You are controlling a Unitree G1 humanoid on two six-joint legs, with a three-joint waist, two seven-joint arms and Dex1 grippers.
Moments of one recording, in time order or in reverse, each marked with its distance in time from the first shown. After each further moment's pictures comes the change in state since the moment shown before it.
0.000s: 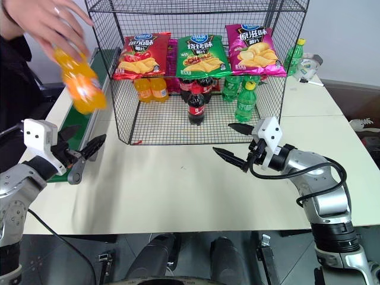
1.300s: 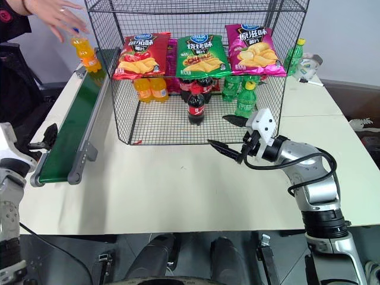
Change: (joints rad) left arm -0.060 -0.079 0.166 0.240 0.122 -0.179 0.262; right arm -0.106 0.046 0.038 0.084 -0.038 -0.038 0.017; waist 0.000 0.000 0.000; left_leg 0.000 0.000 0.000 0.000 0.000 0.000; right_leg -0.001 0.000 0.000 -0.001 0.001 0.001
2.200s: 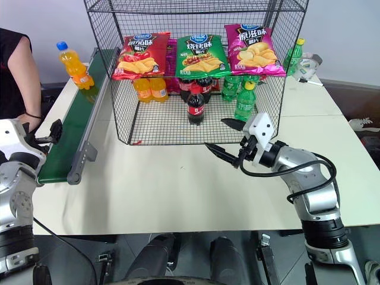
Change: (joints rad) left arm -0.090 -0.031 -0.050 0.123 0.041 -0.070 0.030; right arm 0.051 0.009 0.000 -0.110 0.014 0.052 -0.065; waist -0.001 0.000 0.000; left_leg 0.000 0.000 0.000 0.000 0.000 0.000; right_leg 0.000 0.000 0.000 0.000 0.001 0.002
